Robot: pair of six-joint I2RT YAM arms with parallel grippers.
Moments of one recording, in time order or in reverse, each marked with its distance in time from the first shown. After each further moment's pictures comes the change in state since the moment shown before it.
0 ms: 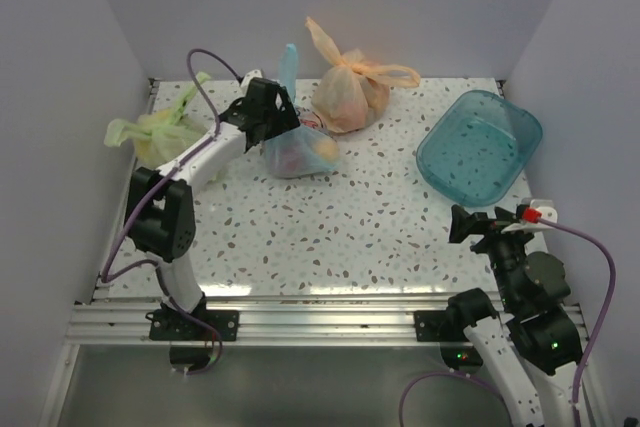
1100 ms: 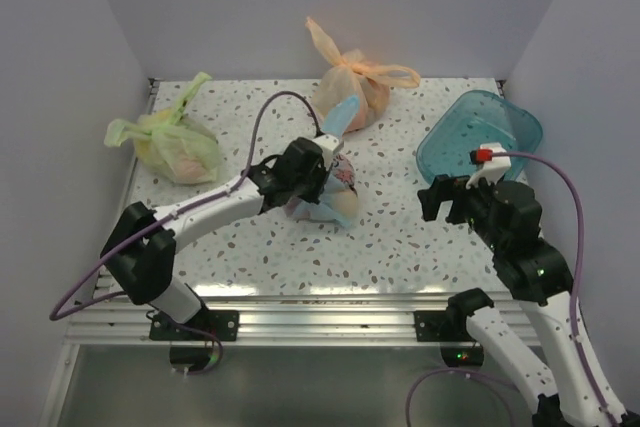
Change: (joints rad) left arm -0.360 -0.219 -0.330 0.074 0.164 0.468; right arm 0.001 0.440 0.177 -0.035 -0.236 -0.003
